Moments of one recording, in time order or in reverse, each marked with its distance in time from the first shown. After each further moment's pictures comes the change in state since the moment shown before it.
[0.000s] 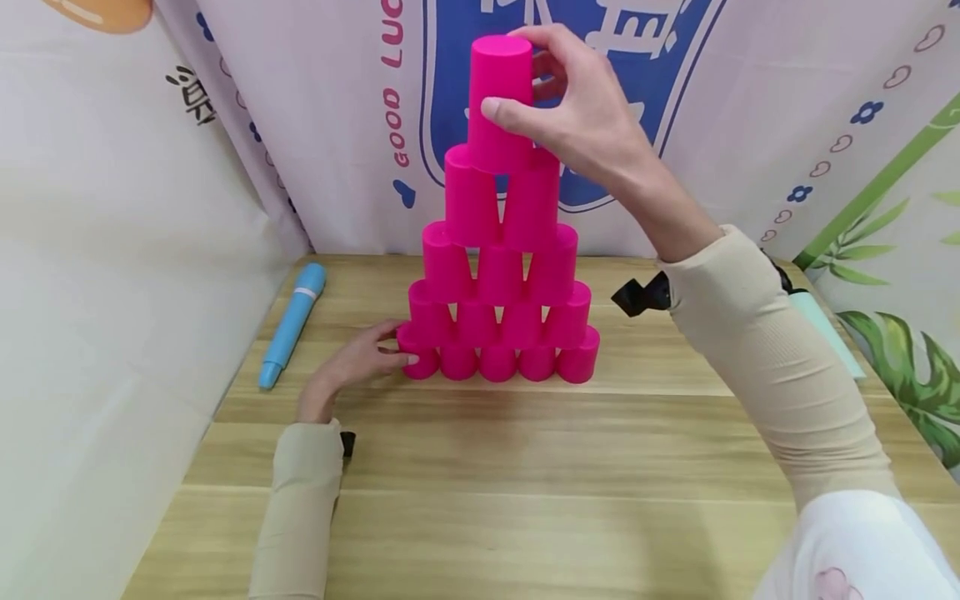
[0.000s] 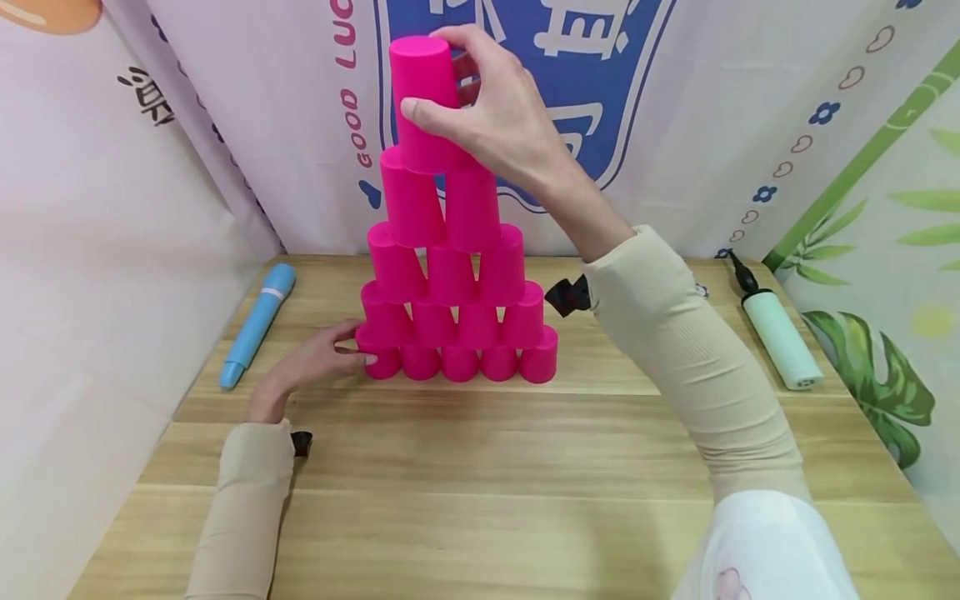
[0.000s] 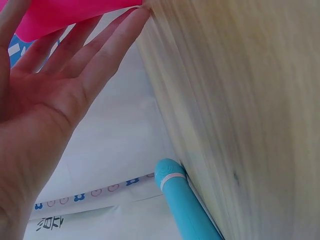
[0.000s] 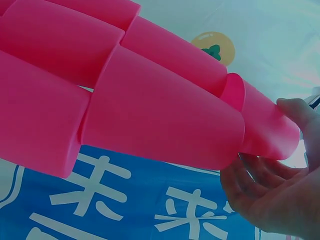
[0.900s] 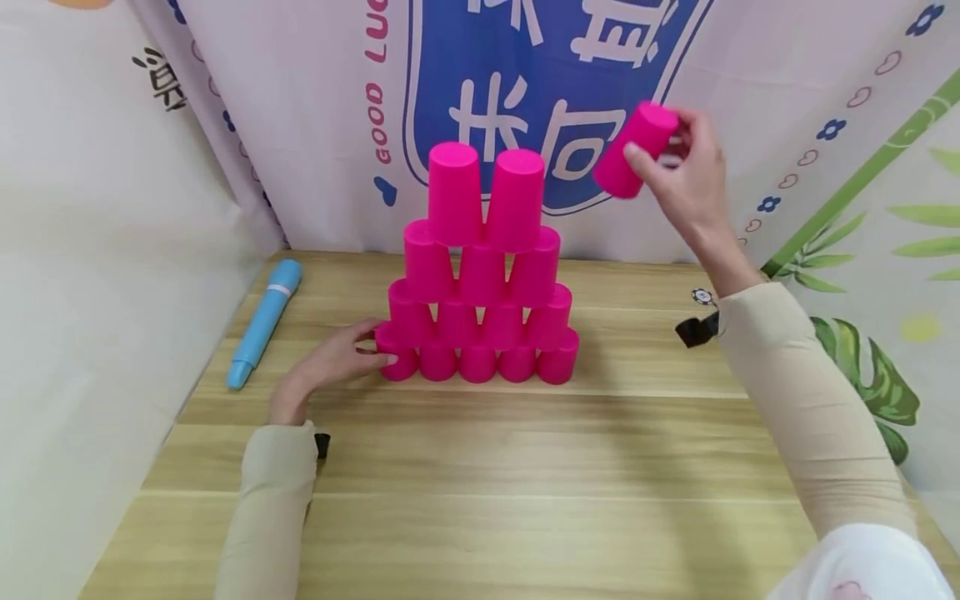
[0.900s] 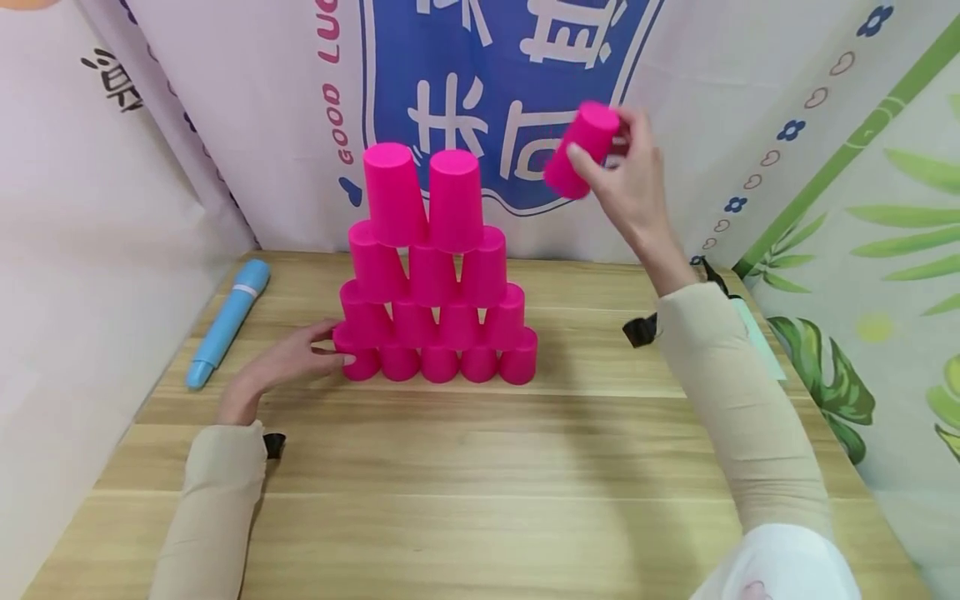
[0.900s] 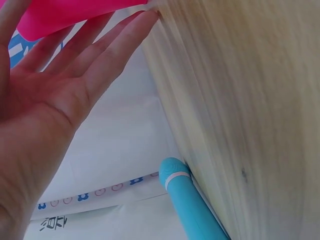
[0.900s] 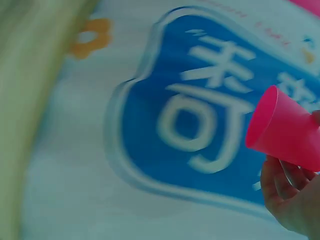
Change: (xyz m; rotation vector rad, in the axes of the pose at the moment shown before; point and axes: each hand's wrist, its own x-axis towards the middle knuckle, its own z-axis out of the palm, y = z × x) left_hand 0.001 0.003 -0.001 0.098 -0.001 0.017; right_hand -0.042 0.143 -0.059 0.000 0.341 0.214
